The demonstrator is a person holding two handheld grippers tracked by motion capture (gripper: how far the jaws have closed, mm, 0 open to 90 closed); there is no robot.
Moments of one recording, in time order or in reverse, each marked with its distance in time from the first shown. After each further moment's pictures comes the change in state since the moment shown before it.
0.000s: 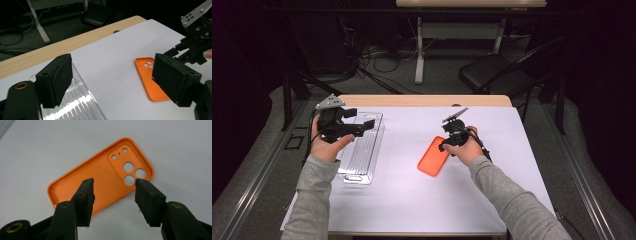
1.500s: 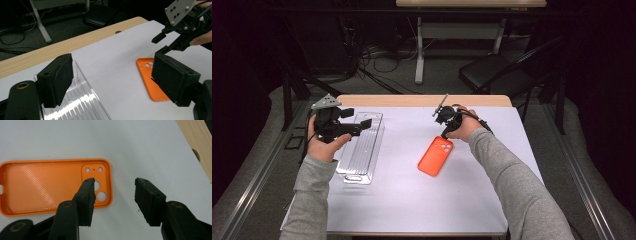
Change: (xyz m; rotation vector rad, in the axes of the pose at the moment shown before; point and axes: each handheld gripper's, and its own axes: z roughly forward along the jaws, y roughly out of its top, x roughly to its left) left arm 0.005 -0.002 -0.006 -0.007 0.009 -0.015; right arm -0.010 0.053 0.004 0.087 -0.086 -0.557
